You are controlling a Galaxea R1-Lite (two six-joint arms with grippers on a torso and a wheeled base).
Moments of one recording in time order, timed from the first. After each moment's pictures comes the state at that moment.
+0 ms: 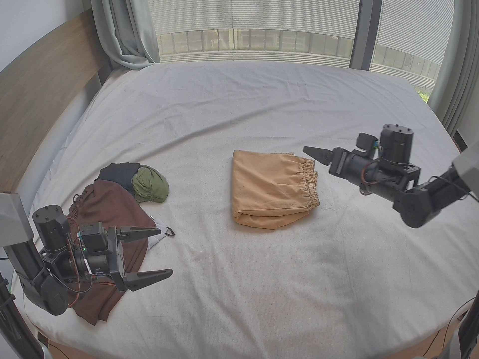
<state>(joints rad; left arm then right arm) -0.08 1.96 -0.23 -1.55 -1.09 0.14 0.29 1.95 -0.95 -0.84 0.25 0.36</state>
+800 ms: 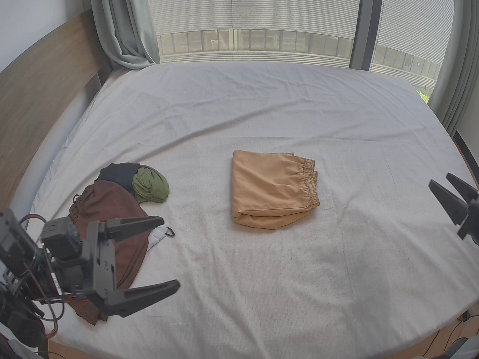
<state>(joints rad) -0.36 1.48 -0.10 -1.54 -0.82 -0.15 0.10 0.96 -0.24 -0.83 0.27 0.16</state>
